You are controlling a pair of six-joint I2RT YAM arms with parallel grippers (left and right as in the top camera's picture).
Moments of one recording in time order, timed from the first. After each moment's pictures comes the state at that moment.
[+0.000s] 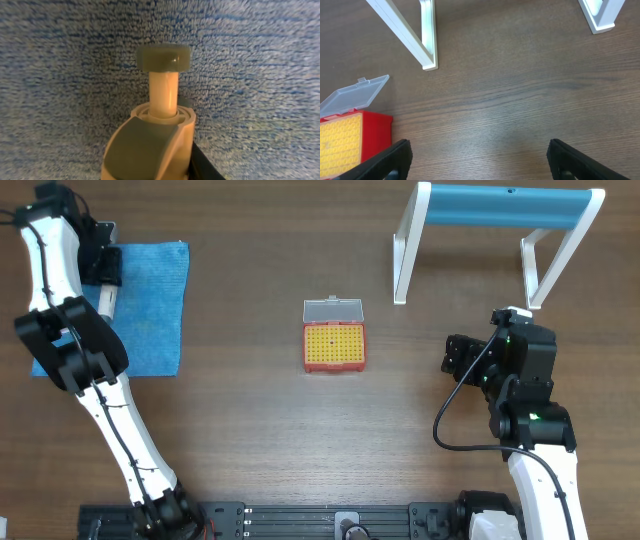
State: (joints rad) left arm 0.42 2.62 2.41 -1.26 0.00 0.36; right arm -0.08 0.96 0.67 -0.49 -0.11 0.22
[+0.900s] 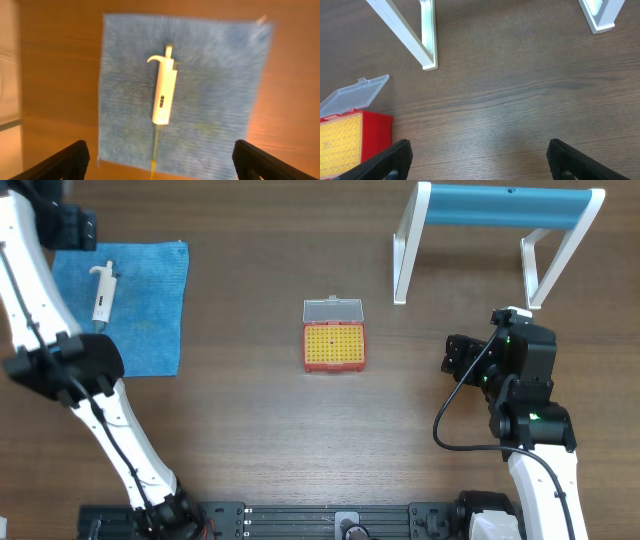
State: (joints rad) left arm 0.40 2.40 2.86 -1.69 -0.05 0.27; right arm -0.08 0.96 0.67 -0.49 -0.11 0.22
